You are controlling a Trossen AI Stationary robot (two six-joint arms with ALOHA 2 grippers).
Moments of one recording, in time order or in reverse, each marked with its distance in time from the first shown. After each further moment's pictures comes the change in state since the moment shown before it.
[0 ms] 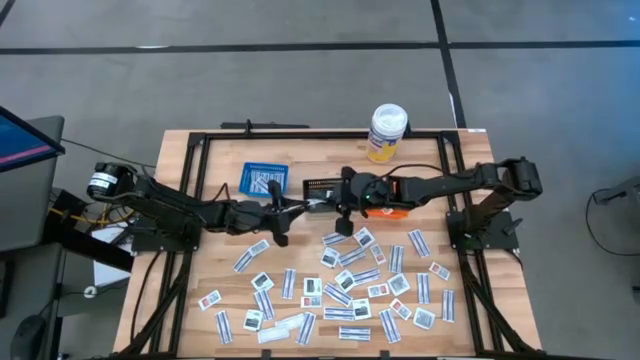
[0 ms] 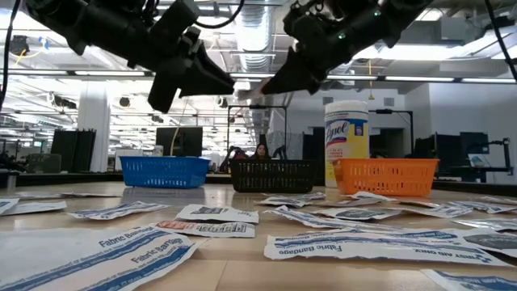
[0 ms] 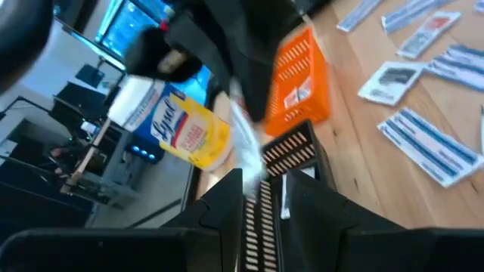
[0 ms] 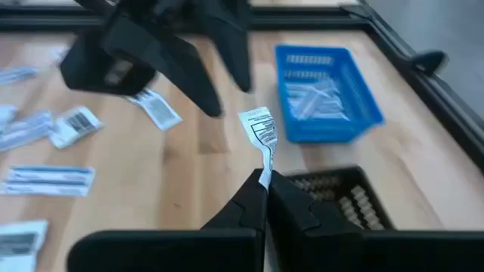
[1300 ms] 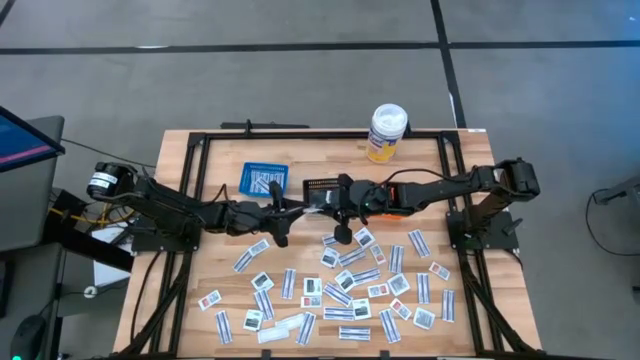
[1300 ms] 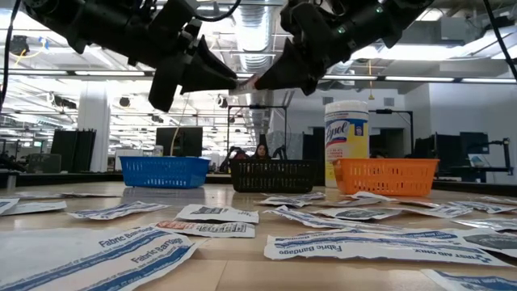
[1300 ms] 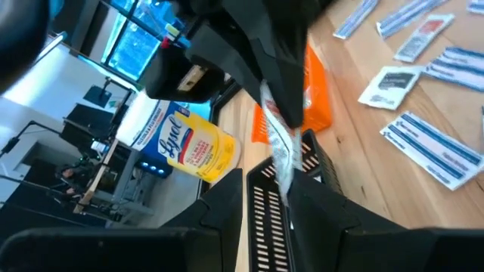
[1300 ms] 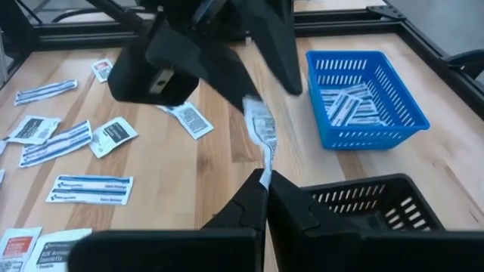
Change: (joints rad) left arm -0.012 0.000 0.000 0.036 0.011 0.085; right arm 0.045 0.014 -0.002 0.035 -0.017 0.062
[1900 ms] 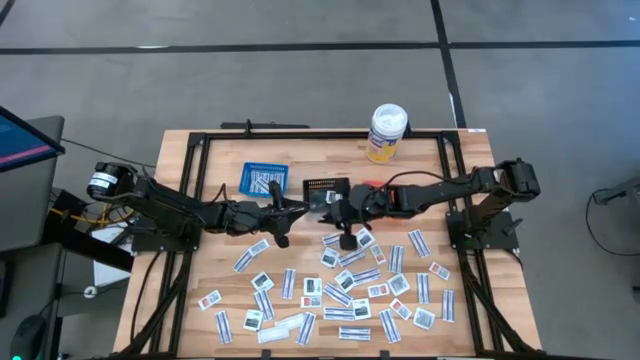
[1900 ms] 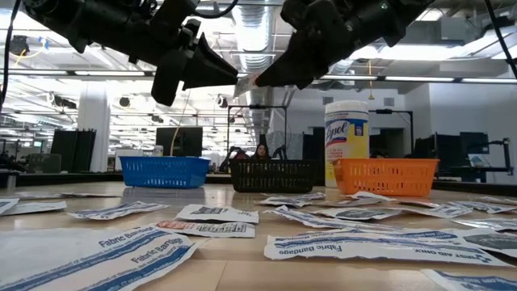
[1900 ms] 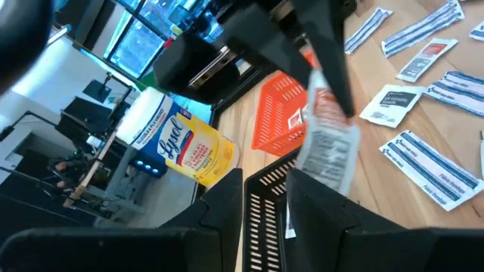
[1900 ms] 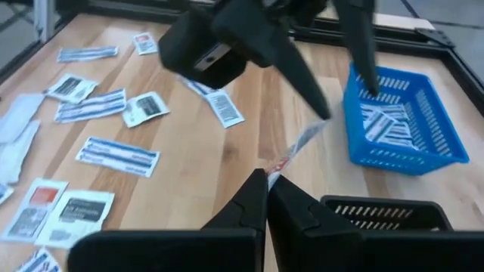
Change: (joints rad) left arm 0.000 0.000 0.000 0.020 0.002 -0.061; right arm 0.026 0.000 0.000 -0.013 -0.077 -0.166
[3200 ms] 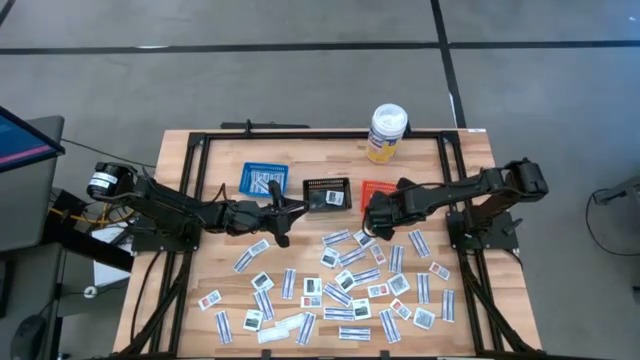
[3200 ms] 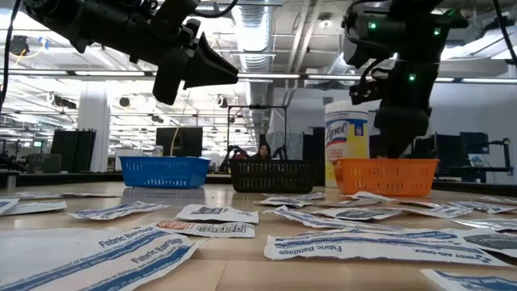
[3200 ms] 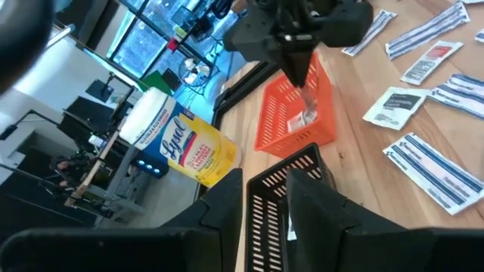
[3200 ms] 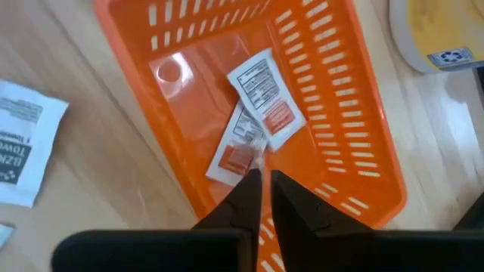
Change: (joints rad) left arm 0.001 0.000 0.001 0.013 -0.002 0.001; right arm 0.033 -0.053 -0.048 -1.019 0.495 0.667
